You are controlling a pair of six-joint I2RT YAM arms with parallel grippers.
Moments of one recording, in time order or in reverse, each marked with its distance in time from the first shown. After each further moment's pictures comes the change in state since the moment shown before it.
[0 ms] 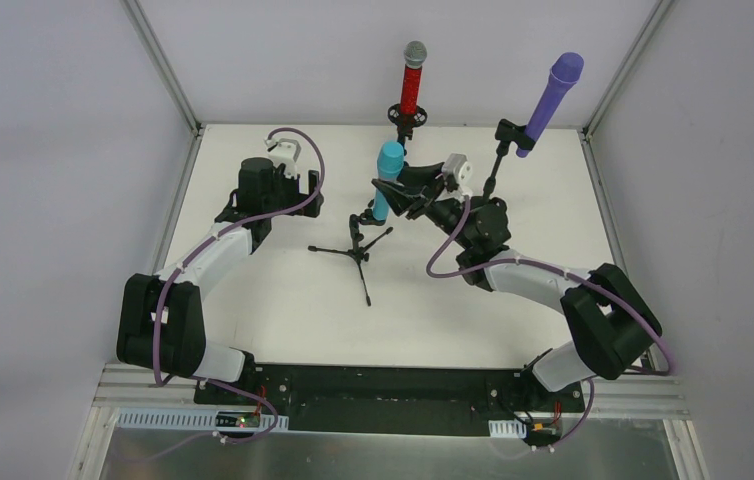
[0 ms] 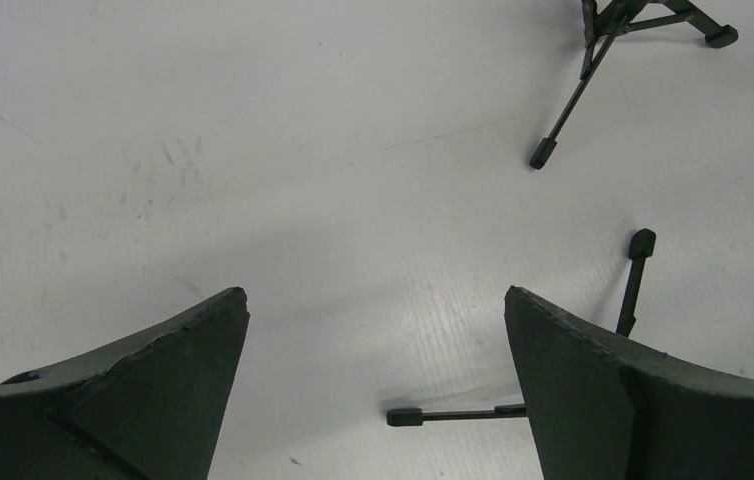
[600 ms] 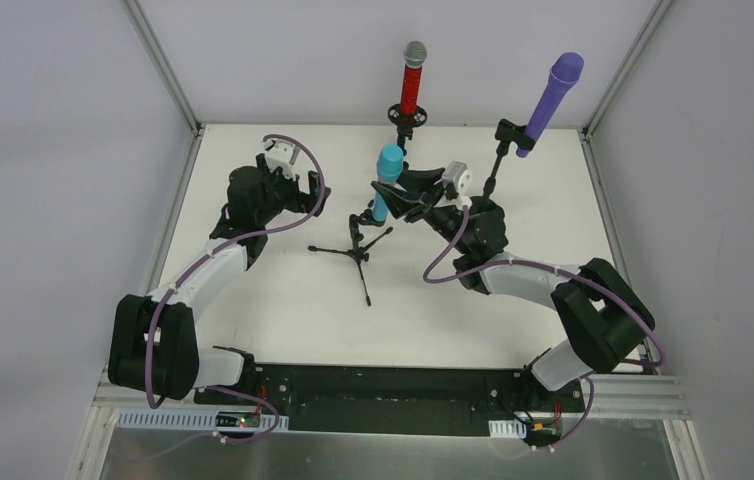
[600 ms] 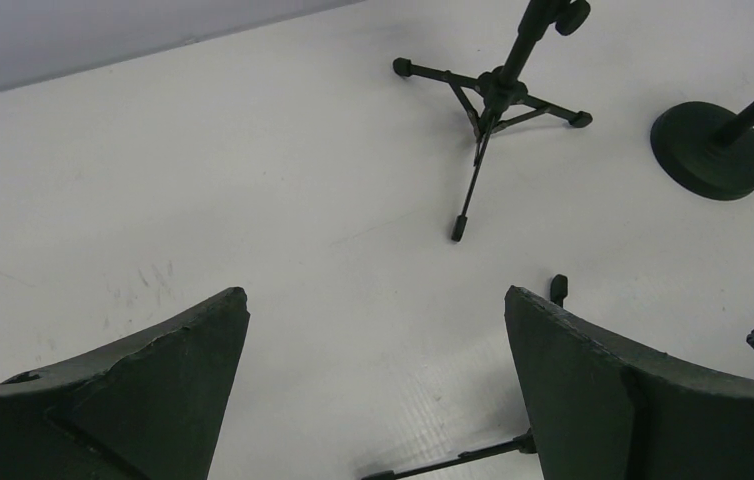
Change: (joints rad) left arm 0.000 -0.105 -0.108 0.252 0.144 0.017; right arm 0.015 0.038 -0.027 0.093 0.021 -0.026
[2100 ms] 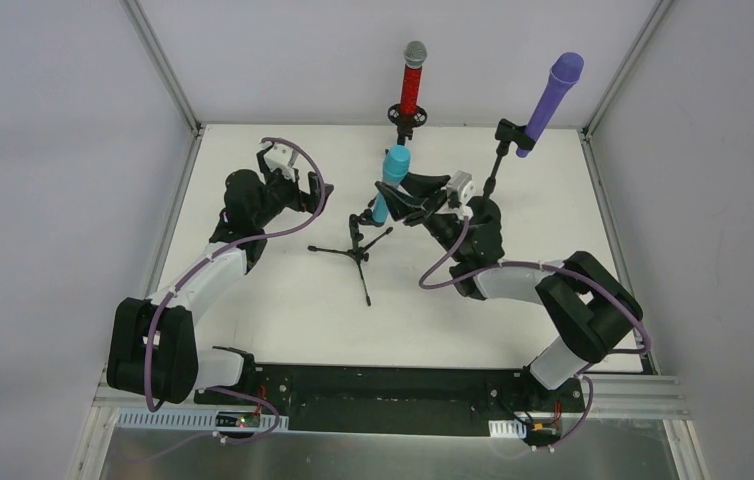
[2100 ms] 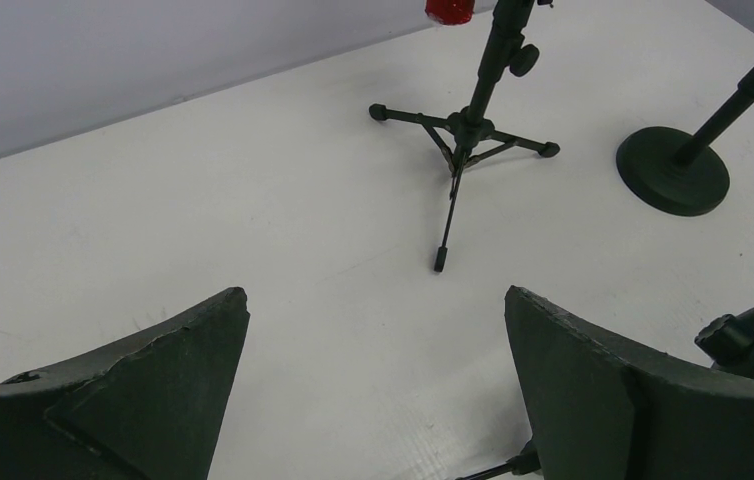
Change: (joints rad) left arm 0.000 -0.020 -0.037 0.123 0.061 0.004; right arm 0.026 0.082 -0.050 0.196 0.122 0.008
